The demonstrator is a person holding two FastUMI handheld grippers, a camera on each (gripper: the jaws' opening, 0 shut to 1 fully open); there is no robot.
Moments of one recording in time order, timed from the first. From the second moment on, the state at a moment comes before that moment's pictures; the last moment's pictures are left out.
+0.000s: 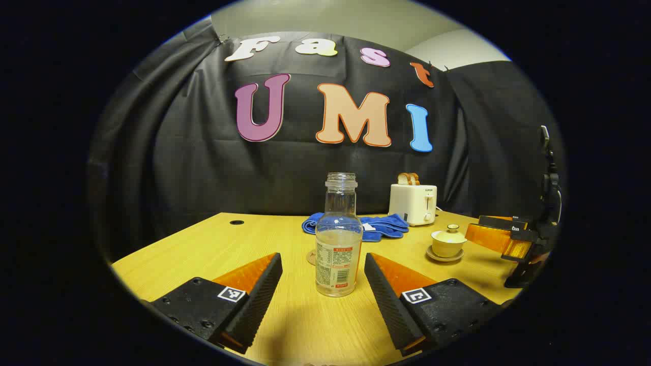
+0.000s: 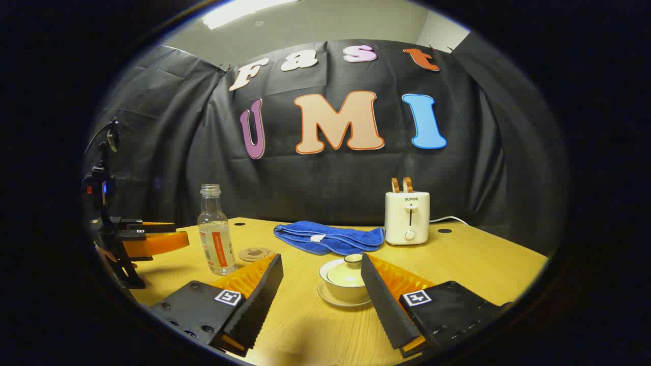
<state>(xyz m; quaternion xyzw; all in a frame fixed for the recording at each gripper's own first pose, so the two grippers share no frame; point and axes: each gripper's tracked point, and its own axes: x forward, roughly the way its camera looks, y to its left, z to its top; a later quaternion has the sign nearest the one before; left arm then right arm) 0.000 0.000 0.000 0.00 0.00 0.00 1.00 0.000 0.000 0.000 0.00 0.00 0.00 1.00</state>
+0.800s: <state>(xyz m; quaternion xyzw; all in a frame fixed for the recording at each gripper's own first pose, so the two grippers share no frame) 0.008 0.000 0.002 0.01 -0.01 -0.01 1.00 0.011 -0.025 0.001 0.00 0.00 -0.06 1.00</state>
